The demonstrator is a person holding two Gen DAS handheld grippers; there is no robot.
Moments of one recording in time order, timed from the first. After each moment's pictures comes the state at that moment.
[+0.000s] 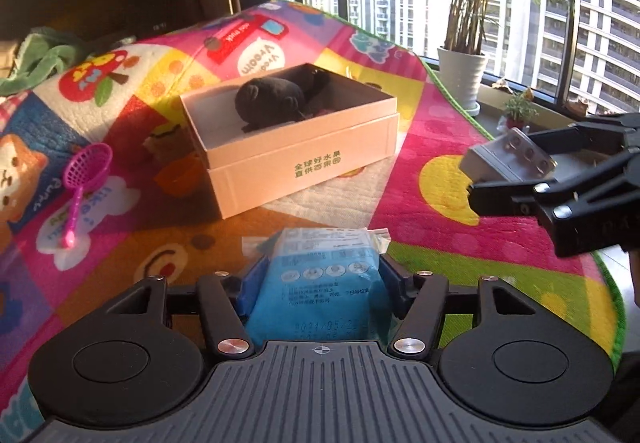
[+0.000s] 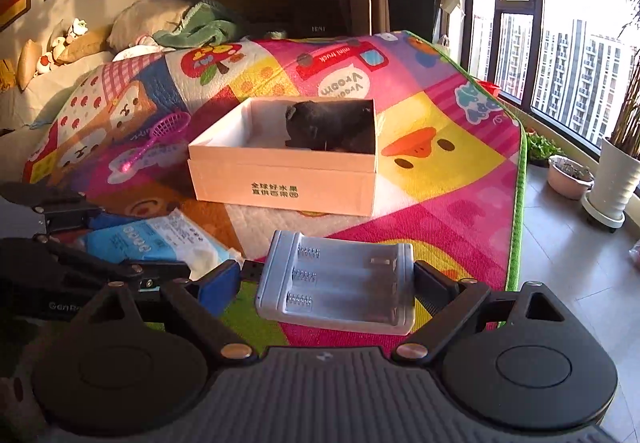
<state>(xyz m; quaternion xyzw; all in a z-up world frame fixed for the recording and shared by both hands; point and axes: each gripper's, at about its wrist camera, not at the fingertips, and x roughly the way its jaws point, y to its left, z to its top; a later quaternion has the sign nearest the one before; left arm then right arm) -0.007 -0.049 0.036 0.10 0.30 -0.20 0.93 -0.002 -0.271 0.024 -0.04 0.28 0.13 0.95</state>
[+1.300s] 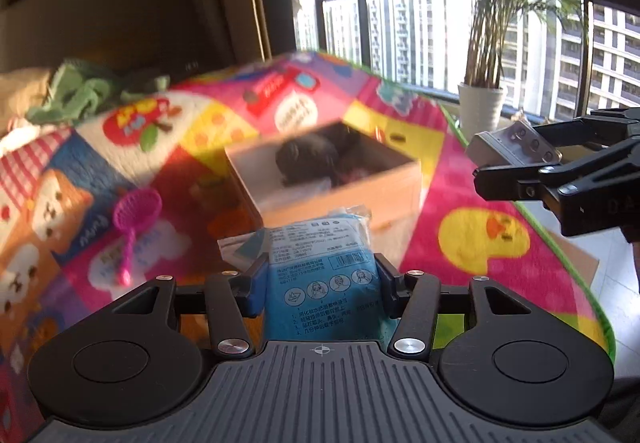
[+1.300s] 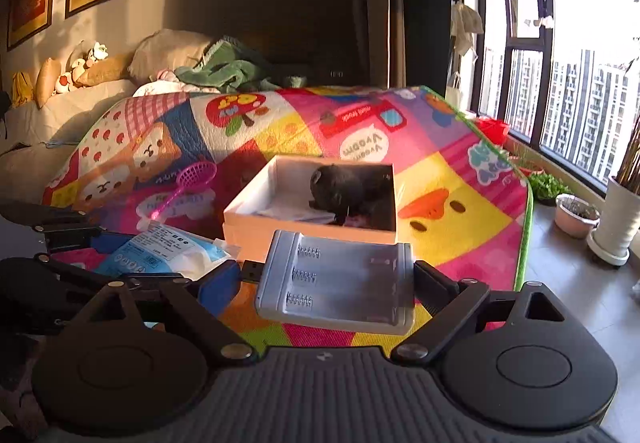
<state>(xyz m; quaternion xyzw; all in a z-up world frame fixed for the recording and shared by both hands) -0.018 -0.031 0.095 0.10 0.24 -0.17 0.95 -0.012 -0.254 0.083 -0.05 0.22 0.14 0.96</state>
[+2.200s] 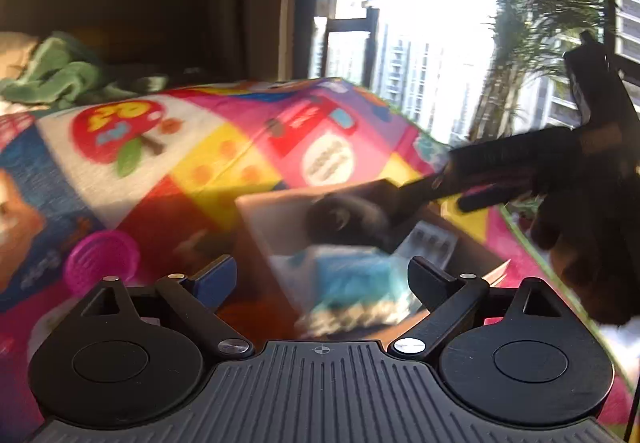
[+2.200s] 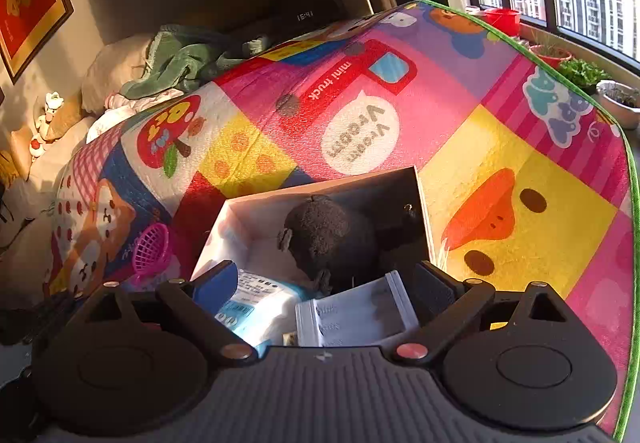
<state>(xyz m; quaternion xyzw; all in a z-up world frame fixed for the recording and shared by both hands) 0.128 0.009 0.060 0.00 0.23 -0.19 0.96 0.230 -0.252 0.057 0.10 0.35 0.16 0.92</state>
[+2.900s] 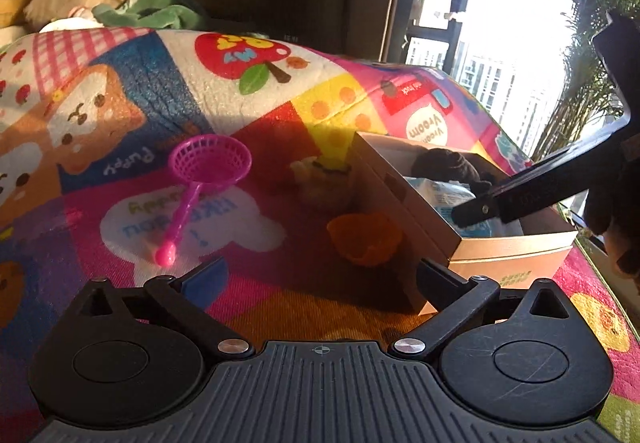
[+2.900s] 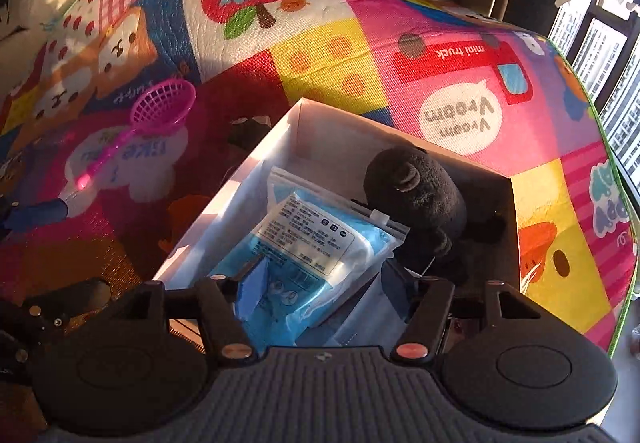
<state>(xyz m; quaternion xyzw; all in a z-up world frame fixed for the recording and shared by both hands) 0.099 0.075 0.014 -0.08 0.24 -0.10 0.96 0.214 -0.140 0.044 -0.17 0.39 0.19 0.88</state>
